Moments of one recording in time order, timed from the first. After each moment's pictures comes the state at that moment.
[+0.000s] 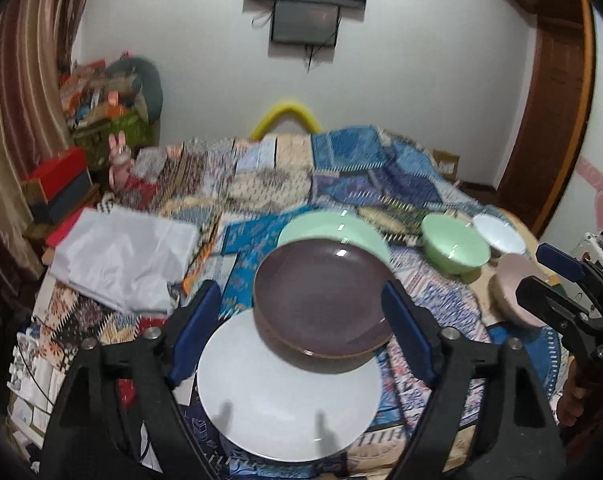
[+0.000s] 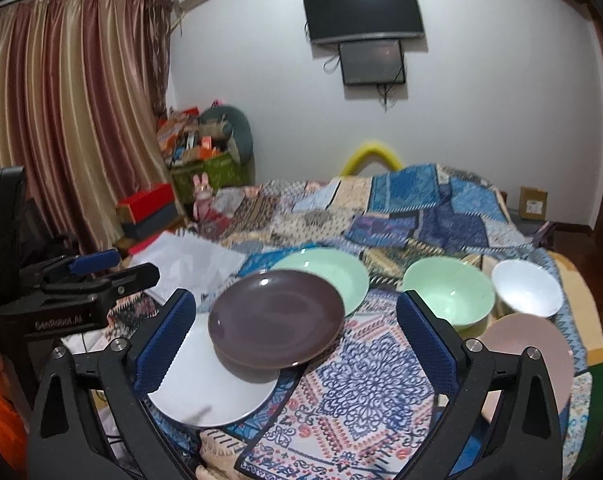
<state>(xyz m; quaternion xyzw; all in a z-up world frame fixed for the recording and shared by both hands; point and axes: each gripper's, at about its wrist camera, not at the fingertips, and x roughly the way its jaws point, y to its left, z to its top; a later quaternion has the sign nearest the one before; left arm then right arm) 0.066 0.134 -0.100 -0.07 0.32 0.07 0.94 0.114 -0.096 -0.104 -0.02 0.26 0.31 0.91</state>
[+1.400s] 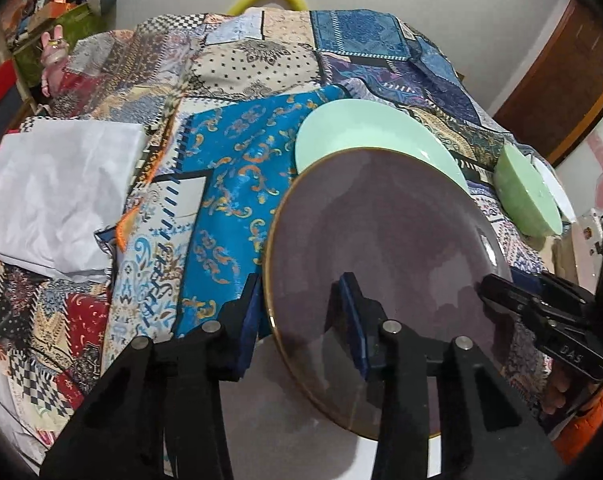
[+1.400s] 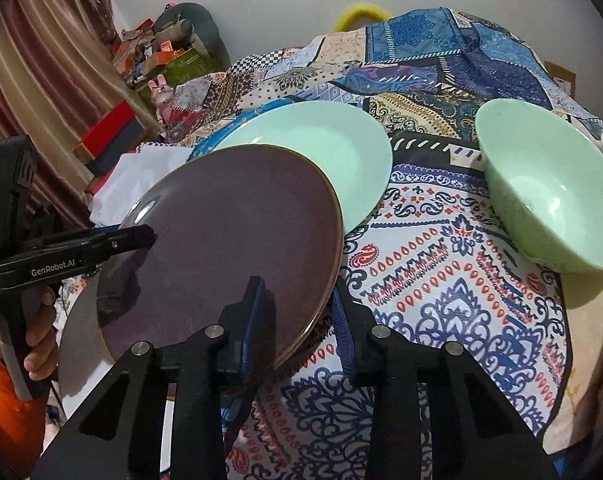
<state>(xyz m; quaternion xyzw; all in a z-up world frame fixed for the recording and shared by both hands) 0.213 0.207 -0.233 -0.12 0.50 -0.01 0.86 0.235 -0.045 -0.226 0.01 0.47 0.30 0.83</state>
